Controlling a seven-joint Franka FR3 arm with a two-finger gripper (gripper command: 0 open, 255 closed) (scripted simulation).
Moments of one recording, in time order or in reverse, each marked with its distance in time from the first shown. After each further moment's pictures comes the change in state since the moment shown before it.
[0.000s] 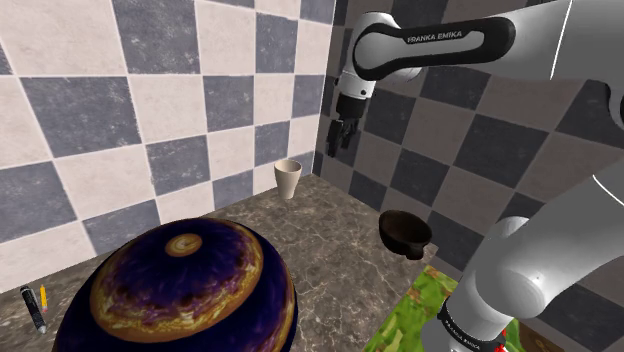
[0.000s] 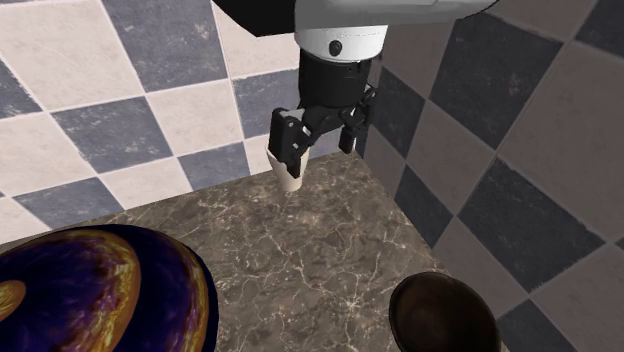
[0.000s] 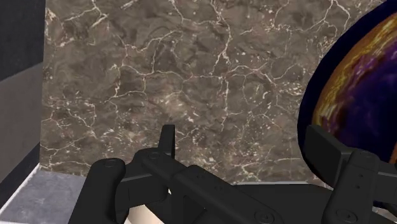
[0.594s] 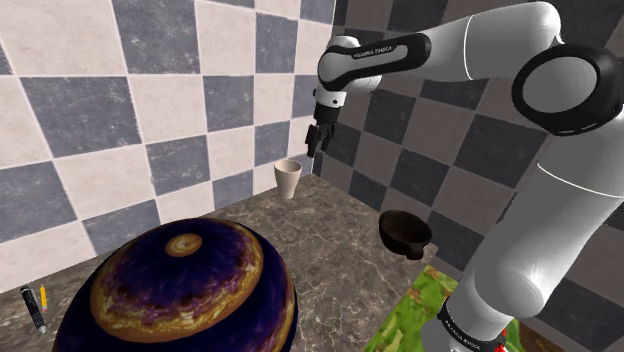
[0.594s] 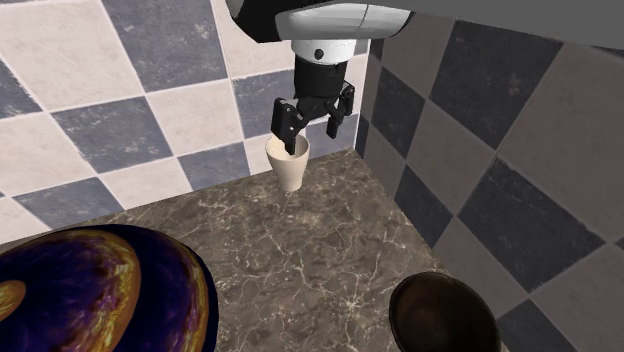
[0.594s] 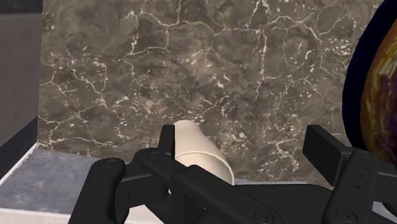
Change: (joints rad) arm -0.015 0.338 -0.043 0.232 0.041 0.076 -0.078
